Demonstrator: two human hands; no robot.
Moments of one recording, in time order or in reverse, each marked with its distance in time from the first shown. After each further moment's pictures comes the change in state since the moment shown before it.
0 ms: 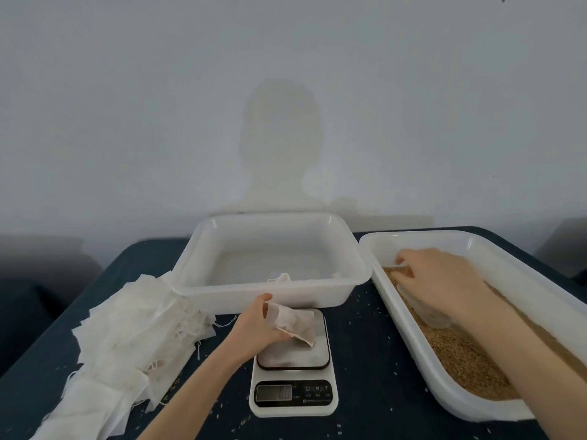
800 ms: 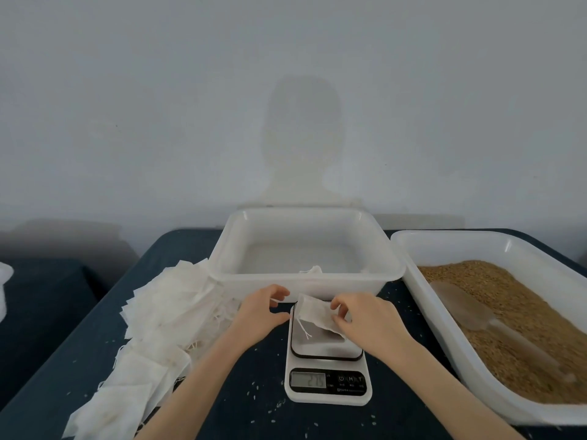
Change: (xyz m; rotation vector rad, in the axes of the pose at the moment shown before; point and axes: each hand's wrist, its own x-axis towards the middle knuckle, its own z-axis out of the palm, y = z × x) left_hand -0.022 -0.012 -0.046 0.137 0.099 0.071; right_hand -0.013 -0.128 0.081 0.366 -0.098 -0.217
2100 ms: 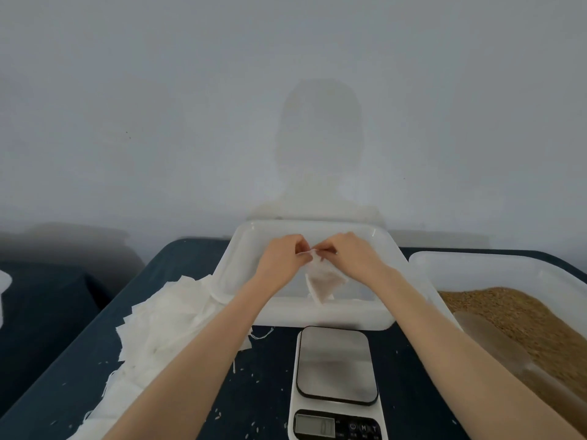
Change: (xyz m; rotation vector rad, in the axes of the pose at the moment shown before) left_hand 0.107 0.056 -0.036 0.036 0.198 0.104; right_hand 0.148 -0.008 -0.047 0.148 0.046 -0.175
